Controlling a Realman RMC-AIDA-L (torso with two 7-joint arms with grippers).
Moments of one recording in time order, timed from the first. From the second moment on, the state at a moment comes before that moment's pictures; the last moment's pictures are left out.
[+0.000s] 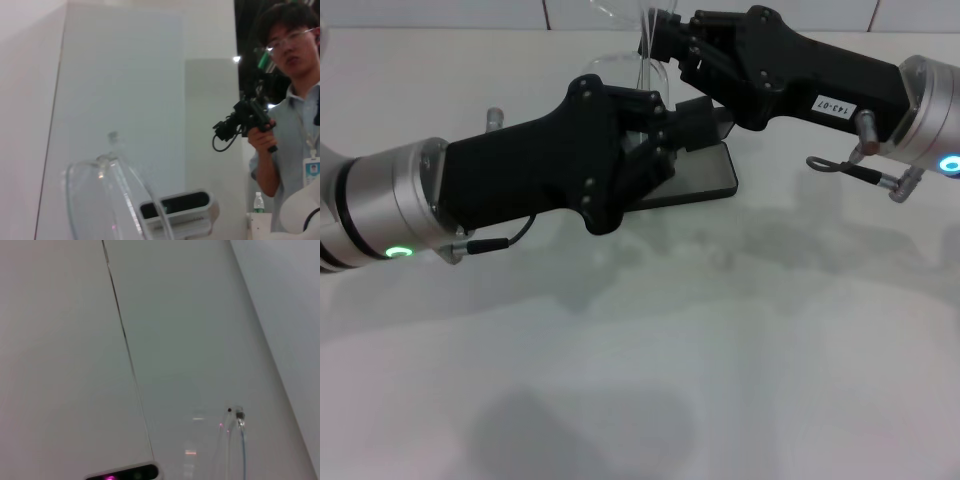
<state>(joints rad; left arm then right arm) -0.53 -2.08 1.15 0.51 1.22 1.85 -1.09 0.65 2.02 -1.54 -0.59 -0.82 -1.49 1.26</state>
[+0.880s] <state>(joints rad) -0.51 -2.07 1.10 0.53 1.22 1.82 -1.13 0.66 2.01 -1.54 -0.58 -0.82 -1.44 1.23</state>
